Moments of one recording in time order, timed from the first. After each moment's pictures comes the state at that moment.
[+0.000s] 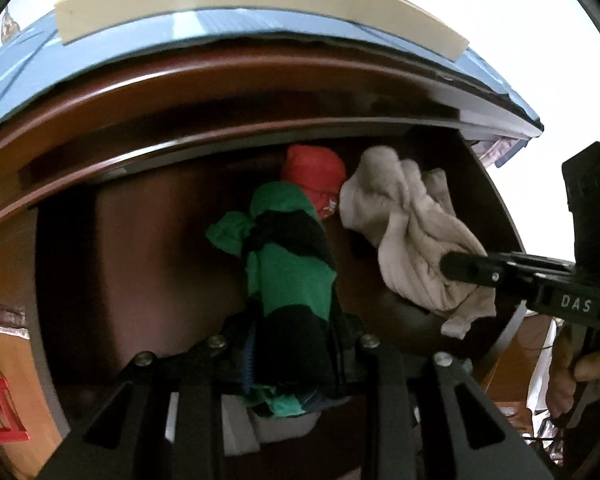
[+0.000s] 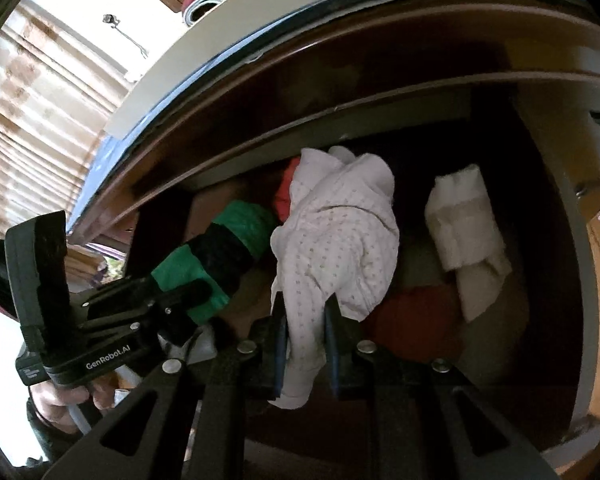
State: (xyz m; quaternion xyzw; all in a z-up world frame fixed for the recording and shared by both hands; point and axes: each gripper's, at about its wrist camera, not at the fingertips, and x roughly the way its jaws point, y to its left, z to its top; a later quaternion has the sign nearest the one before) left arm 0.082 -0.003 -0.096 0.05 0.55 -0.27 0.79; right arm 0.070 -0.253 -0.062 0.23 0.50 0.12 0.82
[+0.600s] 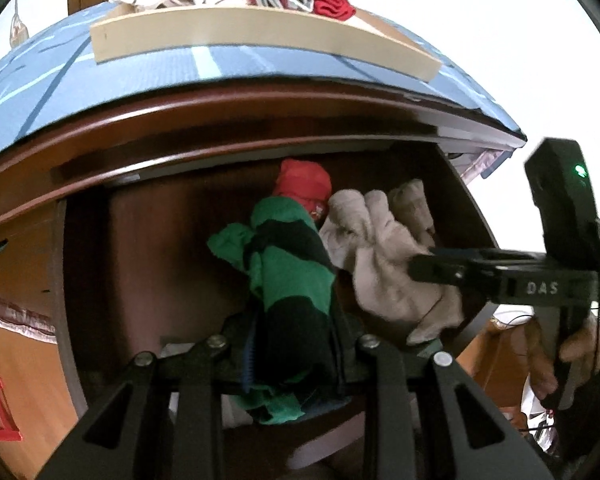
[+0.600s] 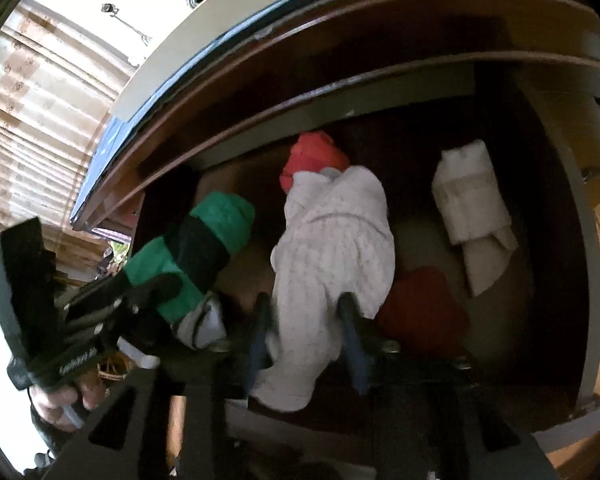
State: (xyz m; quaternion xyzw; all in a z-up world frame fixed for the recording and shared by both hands) left arm 0.033 -0.007 -0.081 0.03 0.52 -0.28 0.81; right arm 0.091 -0.228 -0.081 0.22 0.53 0.13 0.81
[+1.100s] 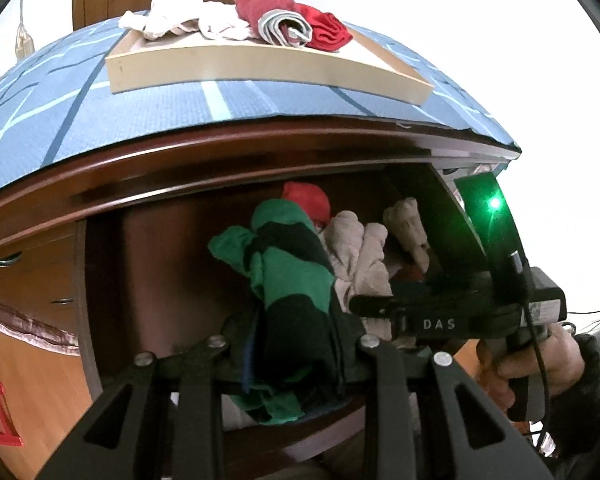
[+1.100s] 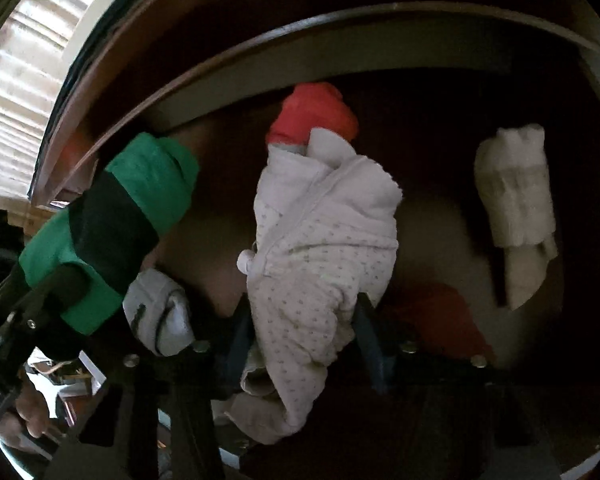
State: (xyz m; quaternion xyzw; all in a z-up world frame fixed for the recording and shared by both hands) left arm 0.032 0.000 -0.063 0.02 0.50 -0.28 0.82; right arm 0.114 -0.194 -0.113 0.18 0.59 0.10 0.78
